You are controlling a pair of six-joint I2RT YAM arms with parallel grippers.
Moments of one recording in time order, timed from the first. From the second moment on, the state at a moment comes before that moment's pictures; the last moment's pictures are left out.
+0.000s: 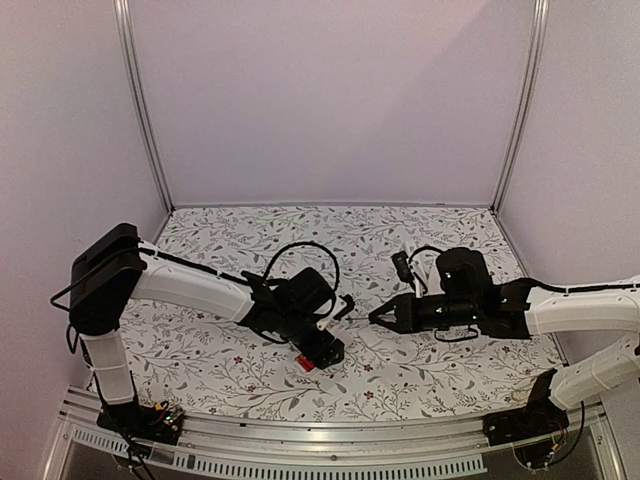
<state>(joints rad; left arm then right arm) -1.06 1.90 1.11 -0.26 0.07 -0.21 0.91 1.26 0.64 0.10 -0.27 0.72</state>
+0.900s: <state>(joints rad) -1.12 1.57 0.61 0.07 -0.04 -0.30 0.99 1.52 0.83 -0.05 -0.27 0.66</state>
